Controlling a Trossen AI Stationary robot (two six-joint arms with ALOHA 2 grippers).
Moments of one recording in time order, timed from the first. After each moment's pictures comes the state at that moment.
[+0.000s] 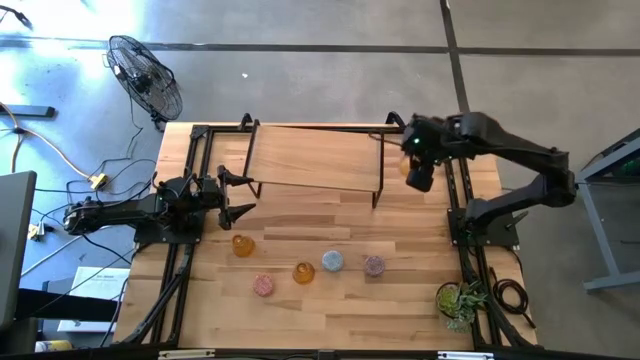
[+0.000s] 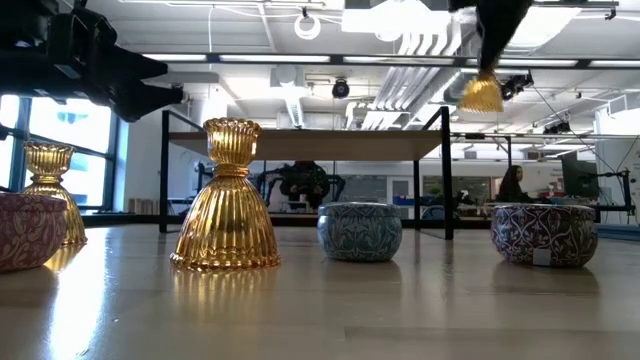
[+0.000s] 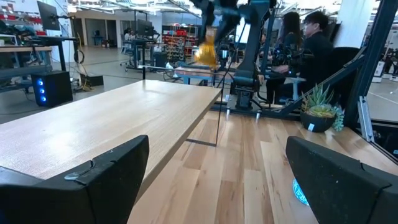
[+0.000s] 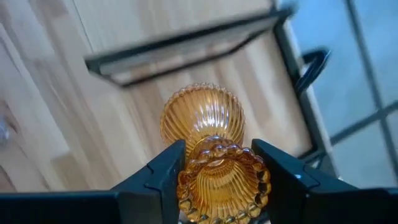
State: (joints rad) left arm 0.12 0.10 0.03 0.16 -0.06 -0.06; right arm -0.32 1.28 1.51 -1.46 0.27 0.02
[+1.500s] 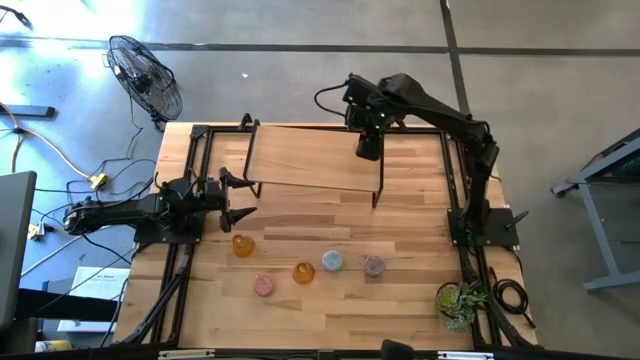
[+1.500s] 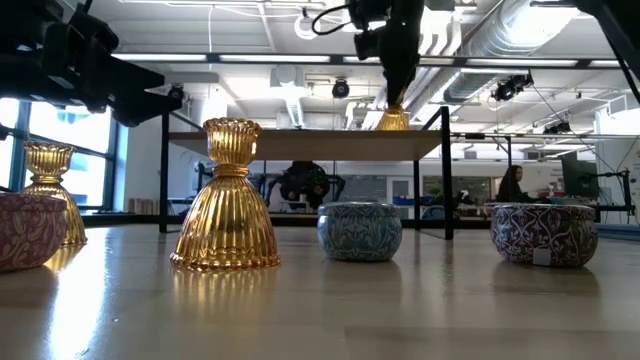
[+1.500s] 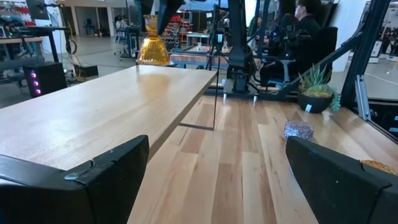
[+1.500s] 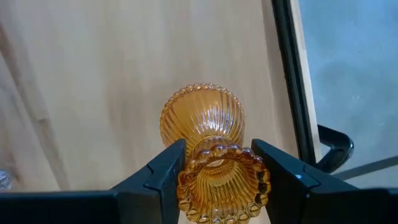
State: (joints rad) left arm 0.12 0.10 0.03 0.09 -0.03 -0.03; right arm -0.51 1.92 2.10 -1.49 0.04 -0.25
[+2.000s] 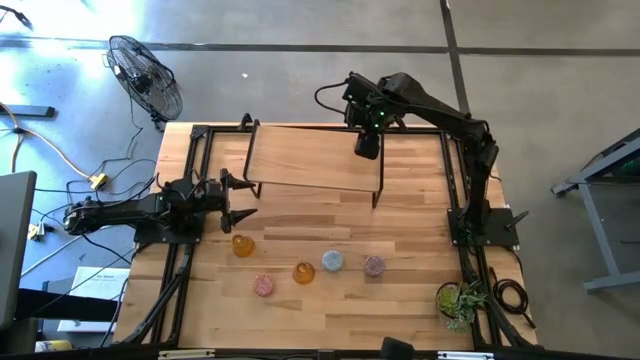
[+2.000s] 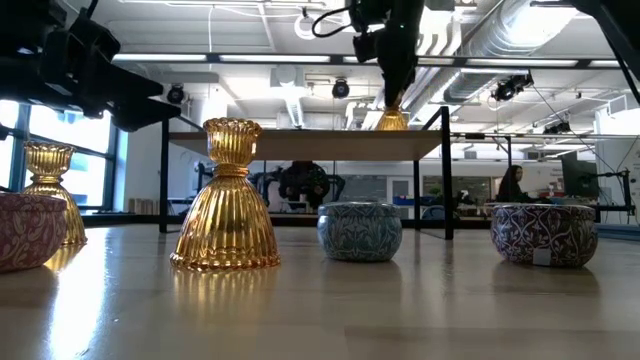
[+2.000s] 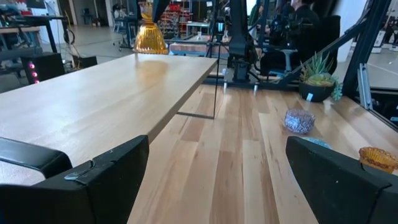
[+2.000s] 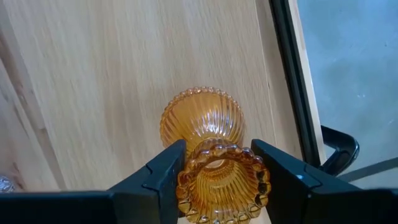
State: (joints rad) left arm 0.12 0.10 0.03 0.05 -0.03 -0.03; right arm -0.52 1.92 2.09 -1.47 0.02 -0.23
